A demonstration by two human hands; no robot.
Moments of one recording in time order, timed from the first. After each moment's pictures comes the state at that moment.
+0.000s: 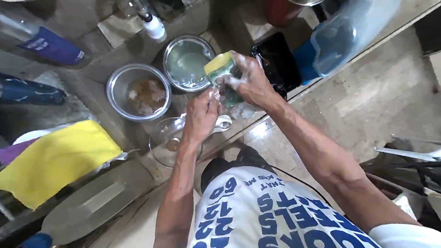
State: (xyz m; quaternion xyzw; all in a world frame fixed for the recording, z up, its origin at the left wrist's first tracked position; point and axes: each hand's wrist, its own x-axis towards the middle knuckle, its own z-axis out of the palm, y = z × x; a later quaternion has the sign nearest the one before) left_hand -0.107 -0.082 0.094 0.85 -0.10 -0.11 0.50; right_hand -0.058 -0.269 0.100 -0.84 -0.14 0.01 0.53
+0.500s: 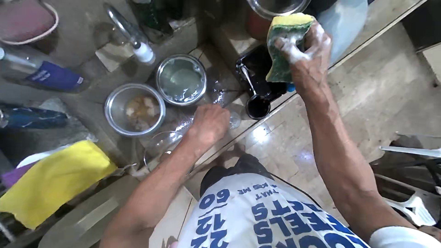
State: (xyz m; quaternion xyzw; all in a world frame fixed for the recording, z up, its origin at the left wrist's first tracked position) left_hand -0.085 -0.166 0.147 0.90 -0.30 -0.30 -0.05; right_hand -0.048 -0.412 0.137 -0.85 0.00 -0.20 0.49
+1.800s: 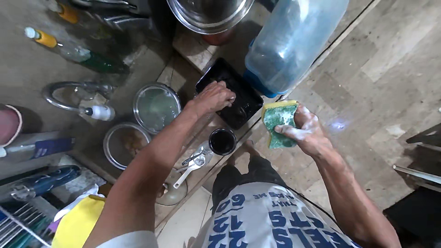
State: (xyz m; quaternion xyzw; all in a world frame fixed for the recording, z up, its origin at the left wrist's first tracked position) left_hand 0.098 -0.339 -0.025 0.76 -0.59 -0.27 0.08; right_hand -0.152 -0.557 0.060 -0.67 0.20 0.06 0.72
